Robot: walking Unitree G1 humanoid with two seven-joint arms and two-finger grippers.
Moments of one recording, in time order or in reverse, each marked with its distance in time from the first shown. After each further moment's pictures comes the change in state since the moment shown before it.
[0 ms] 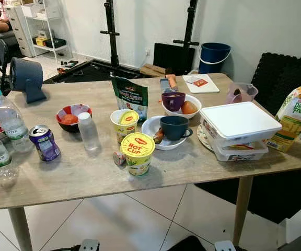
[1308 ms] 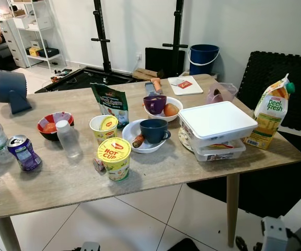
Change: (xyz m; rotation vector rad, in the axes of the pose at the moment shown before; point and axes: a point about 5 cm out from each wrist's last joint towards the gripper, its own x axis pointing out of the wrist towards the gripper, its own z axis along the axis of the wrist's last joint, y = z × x) left arm -0.001 0.000 -0.003 -0.005 0.015 -0.011; right arm -0.026 -0.092 0.065 0.412 -0.496 0.060
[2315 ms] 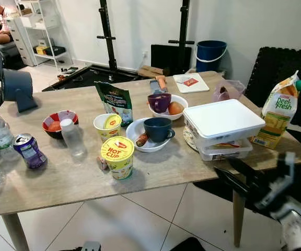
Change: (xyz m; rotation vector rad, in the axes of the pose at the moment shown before) left arm 0.000 0.000 0.000 0.009 0.005 -0.008; right arm -0.024 0.092 0.156 -0.173 -0.537 1.009
